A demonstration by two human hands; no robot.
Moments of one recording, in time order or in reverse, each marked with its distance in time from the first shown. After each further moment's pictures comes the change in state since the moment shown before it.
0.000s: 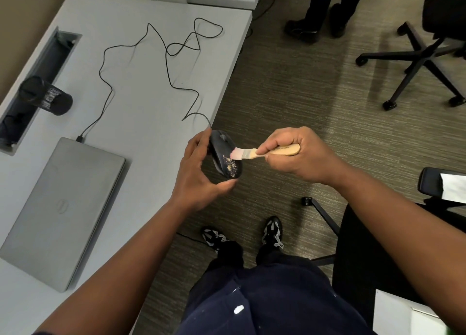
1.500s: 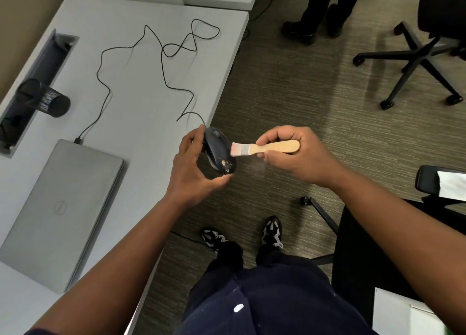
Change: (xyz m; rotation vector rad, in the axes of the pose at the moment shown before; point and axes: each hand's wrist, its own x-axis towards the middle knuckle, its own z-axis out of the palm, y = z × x) left_hand 0.007 -0.001 -0.005 0.047 0.012 -0.056; right_hand -0.009 -0.010 0.002 0.122 0.042 0.093
